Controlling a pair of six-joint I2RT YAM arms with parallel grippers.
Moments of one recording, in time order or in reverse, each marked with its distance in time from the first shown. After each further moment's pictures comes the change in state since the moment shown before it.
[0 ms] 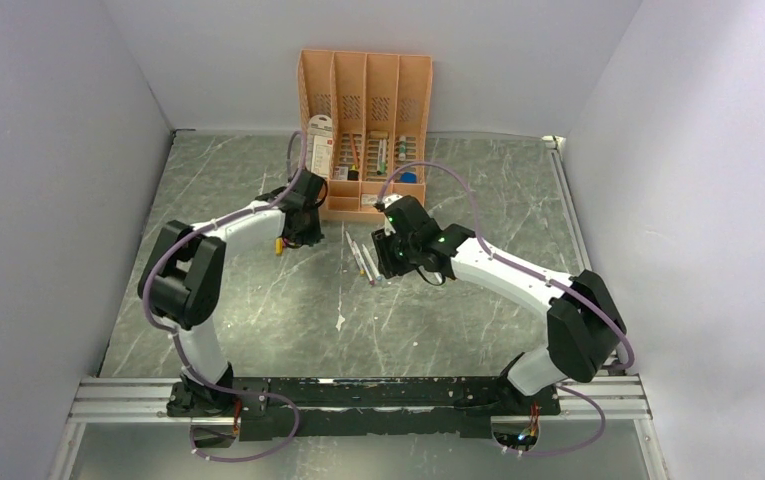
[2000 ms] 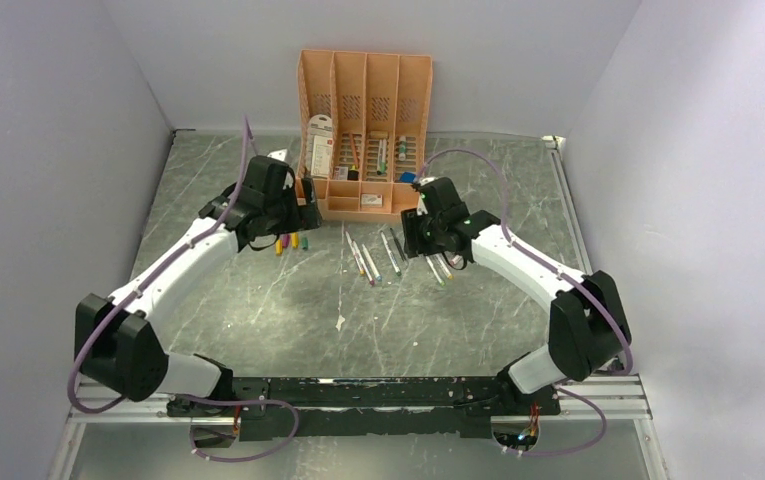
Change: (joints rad) left arm 0.027 -0.383 -0.001 -0.136 0.061 0.021; right arm -0.193 -0.018 -0.015 -0.004 -0.013 -0.023
